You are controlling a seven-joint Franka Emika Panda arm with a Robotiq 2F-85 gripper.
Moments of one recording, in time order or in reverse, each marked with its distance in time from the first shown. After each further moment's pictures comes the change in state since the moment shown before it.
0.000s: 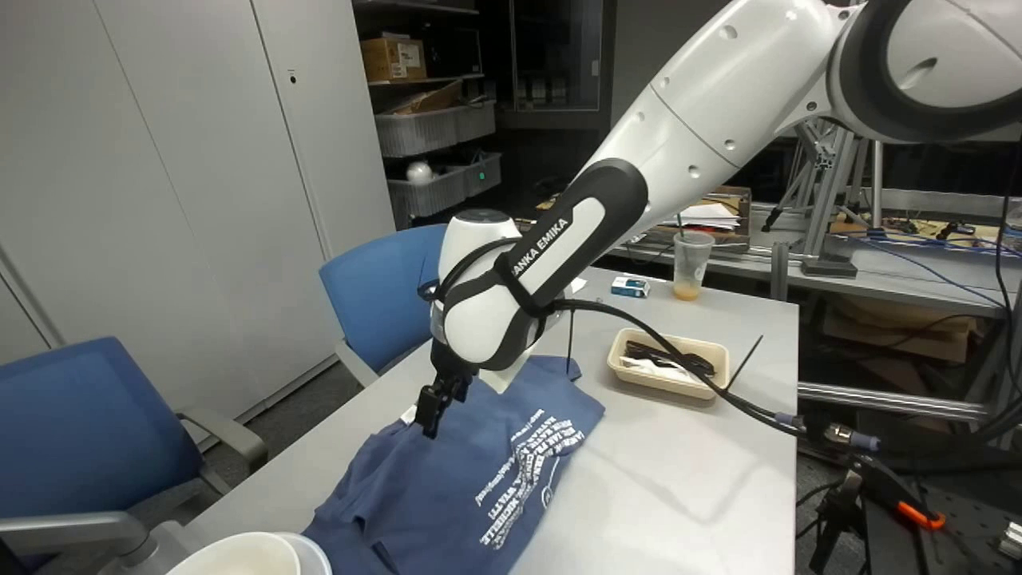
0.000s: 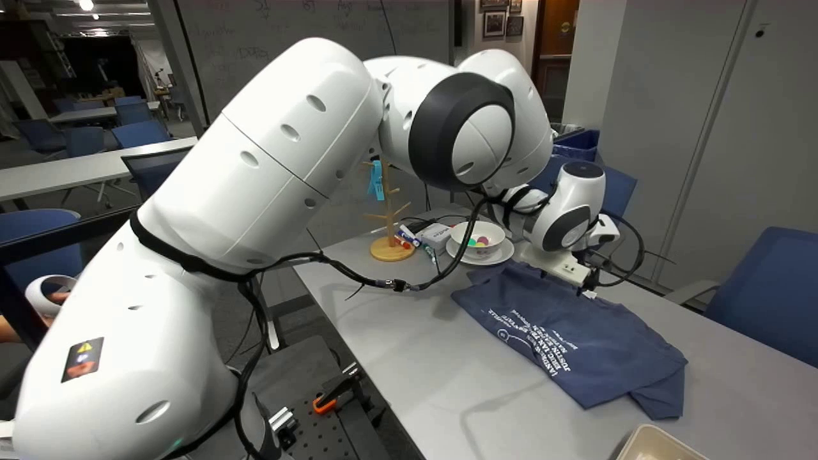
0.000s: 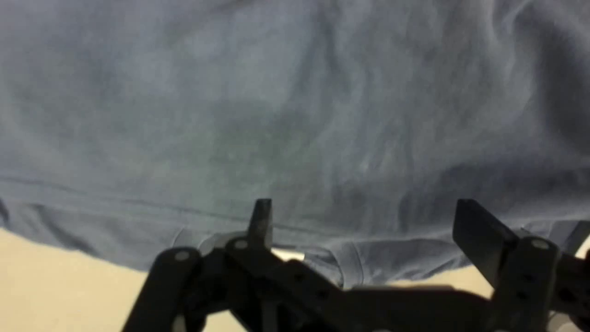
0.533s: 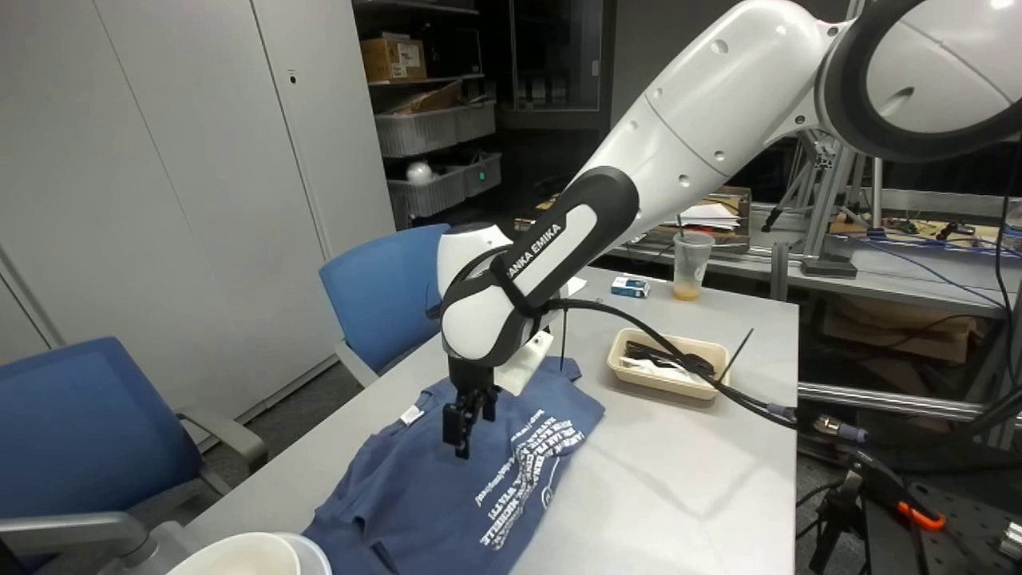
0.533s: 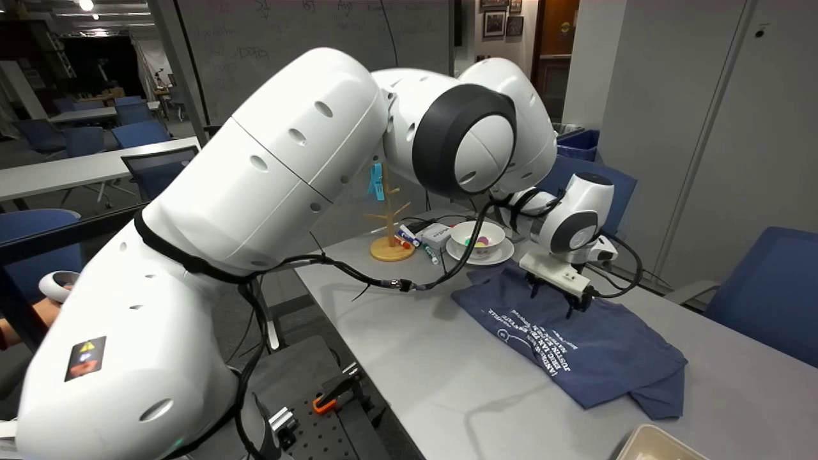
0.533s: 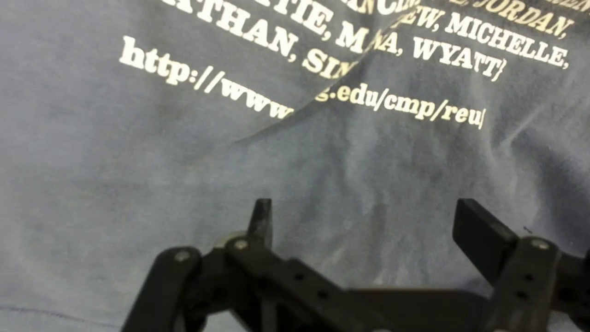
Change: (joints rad) arm 0.016 0.033 -0.038 0.063 0.004 -0.265 0.000
